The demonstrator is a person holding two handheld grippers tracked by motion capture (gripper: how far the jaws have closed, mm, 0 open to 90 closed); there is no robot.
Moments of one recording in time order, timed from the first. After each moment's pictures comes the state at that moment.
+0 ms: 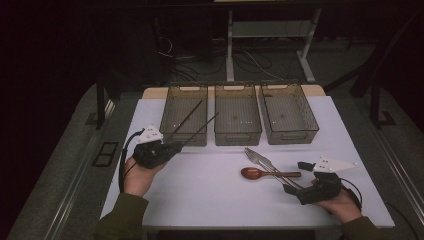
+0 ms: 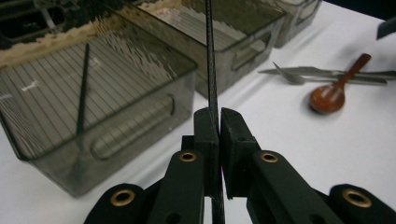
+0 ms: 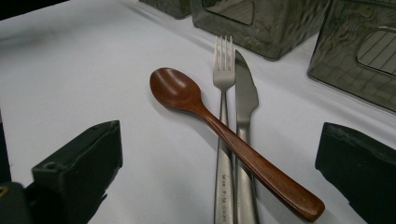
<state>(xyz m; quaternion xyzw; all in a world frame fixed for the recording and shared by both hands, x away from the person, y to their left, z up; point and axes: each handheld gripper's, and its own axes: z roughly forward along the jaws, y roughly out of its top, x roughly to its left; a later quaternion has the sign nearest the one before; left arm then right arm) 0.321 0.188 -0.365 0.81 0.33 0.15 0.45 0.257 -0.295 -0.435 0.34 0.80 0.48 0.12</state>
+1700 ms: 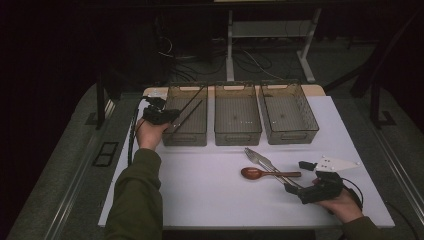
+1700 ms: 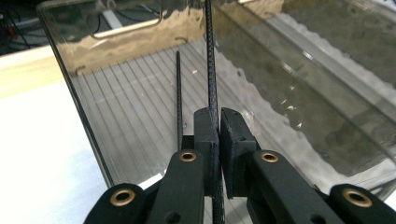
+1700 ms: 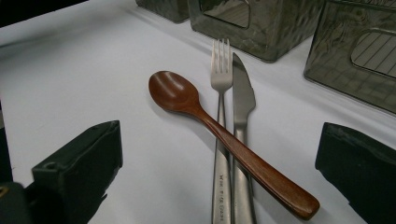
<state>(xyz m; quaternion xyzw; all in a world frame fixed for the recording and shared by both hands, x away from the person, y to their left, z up) 0.459 0.193 -0.382 0.79 0.45 0.15 0.40 0.257 -0.298 -0.434 0.35 0.79 0.49 0.12</state>
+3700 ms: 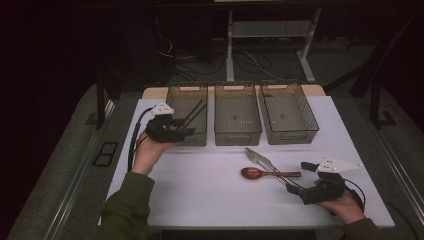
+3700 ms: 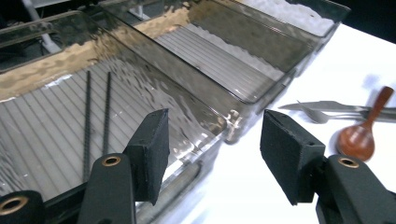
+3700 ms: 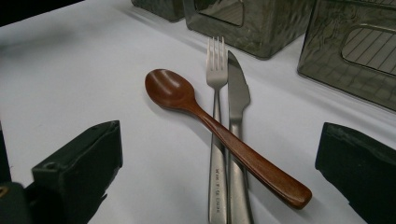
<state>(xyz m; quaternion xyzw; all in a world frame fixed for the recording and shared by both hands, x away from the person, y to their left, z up) 0.380 0.167 -0.357 0.81 0.33 0.13 0.46 0.254 -0.302 -0.434 0.35 0.79 0.48 0.12</state>
